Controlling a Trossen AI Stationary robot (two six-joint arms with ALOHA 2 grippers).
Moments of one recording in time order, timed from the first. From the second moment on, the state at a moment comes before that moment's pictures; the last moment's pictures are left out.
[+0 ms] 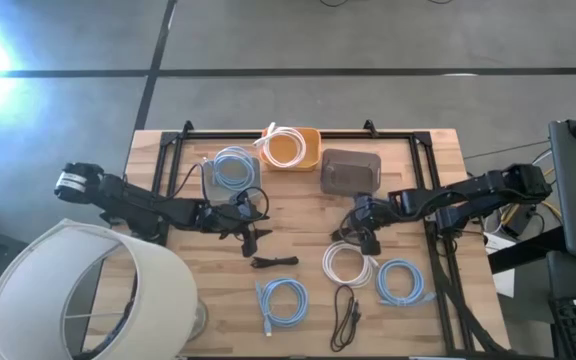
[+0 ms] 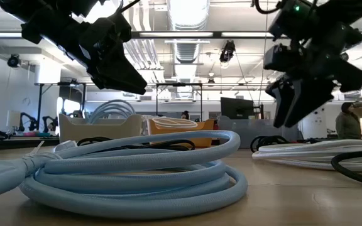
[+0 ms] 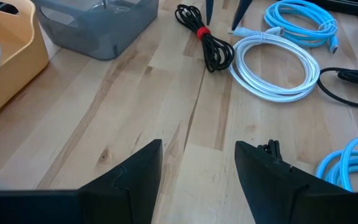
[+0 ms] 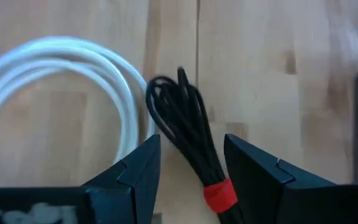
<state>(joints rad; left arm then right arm) -0.14 1.29 0.60 0.16 -0.27 -0.29 0.03 1.27 0.58 -0.32 0.00 0.00</state>
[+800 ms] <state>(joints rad) -0.14 1.29 0.60 0.16 -0.27 -0.29 0.03 1.34 0.34 0.12 0.06 -0.07</state>
